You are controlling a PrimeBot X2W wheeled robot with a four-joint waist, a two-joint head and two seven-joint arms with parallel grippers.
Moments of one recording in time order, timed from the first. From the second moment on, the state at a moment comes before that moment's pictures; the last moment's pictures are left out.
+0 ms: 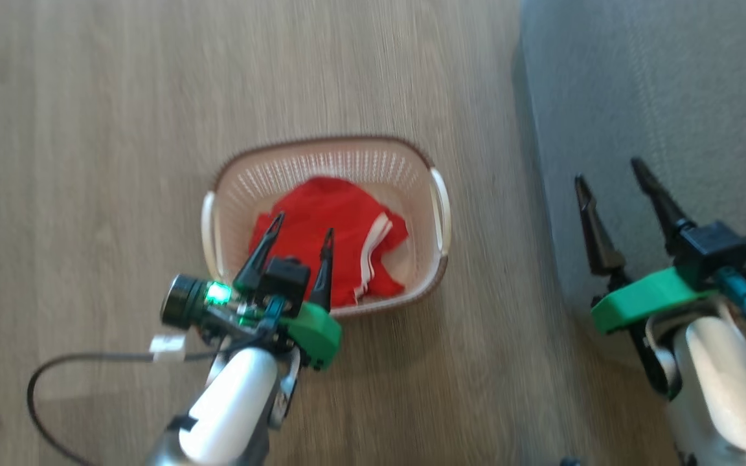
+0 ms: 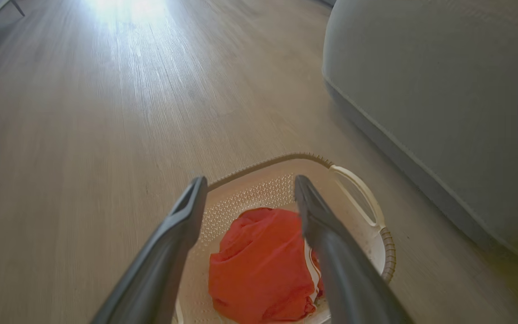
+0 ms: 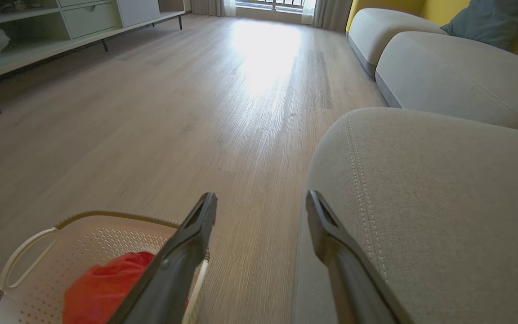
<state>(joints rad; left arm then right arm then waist) -0.37 0.05 -0.52 0.46 -0.10 0.28 -0.25 -0.26 -0.17 0.09 0.24 0.10 0.13 -0.25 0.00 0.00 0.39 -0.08</state>
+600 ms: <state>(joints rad) -0.87 0.04 -0.66 1.10 -0.05 0.20 -0.25 -0.35 -0.18 0.12 0.16 0.12 0.13 -0.25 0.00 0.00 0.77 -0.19</state>
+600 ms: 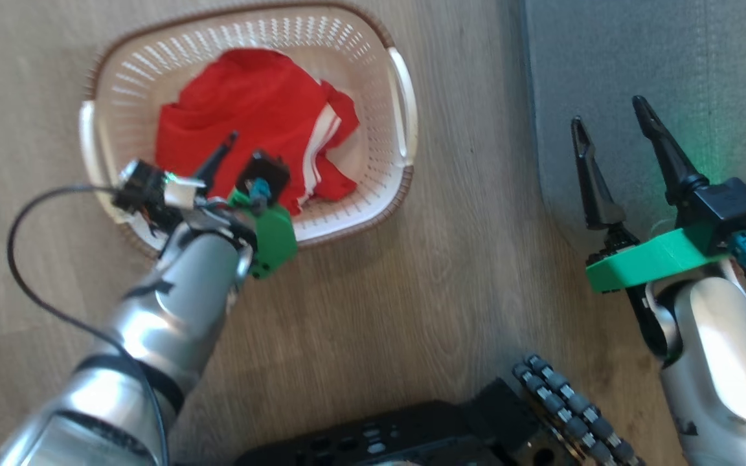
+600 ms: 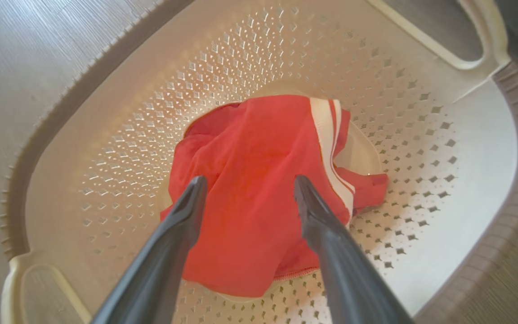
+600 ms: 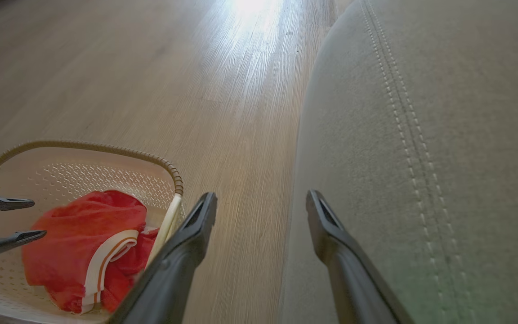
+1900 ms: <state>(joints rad) -1.11 0.09 -0.77 1.30 -0.05 0.12 0.08 -0.39 -0.13 0.15 0.09 0.15 0.13 -0.26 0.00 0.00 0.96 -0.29</state>
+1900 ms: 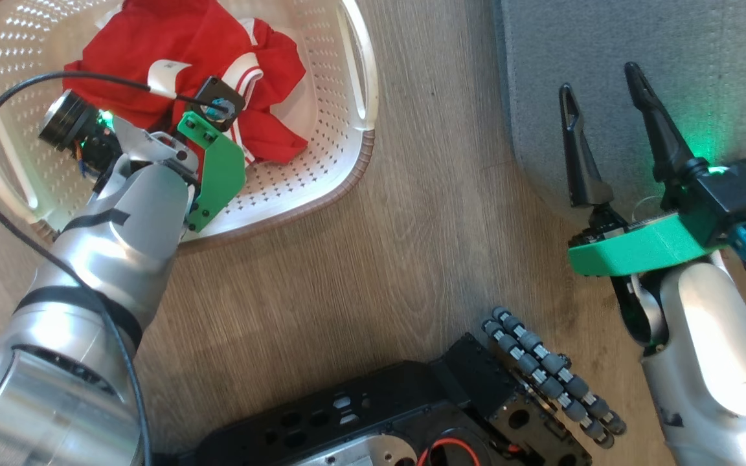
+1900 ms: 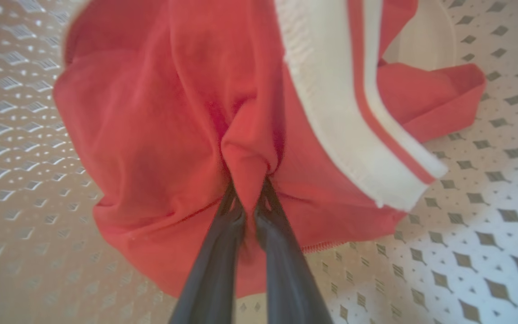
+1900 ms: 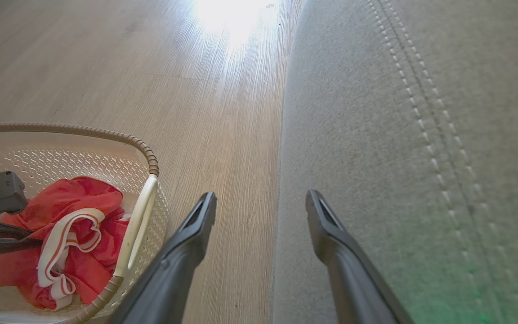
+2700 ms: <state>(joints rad) -0.79 0.04 -0.74 1.13 -0.24 0.21 -0.25 -0.35 -0.15 0.16 0.24 0.24 0.13 -0.26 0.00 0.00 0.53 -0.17</state>
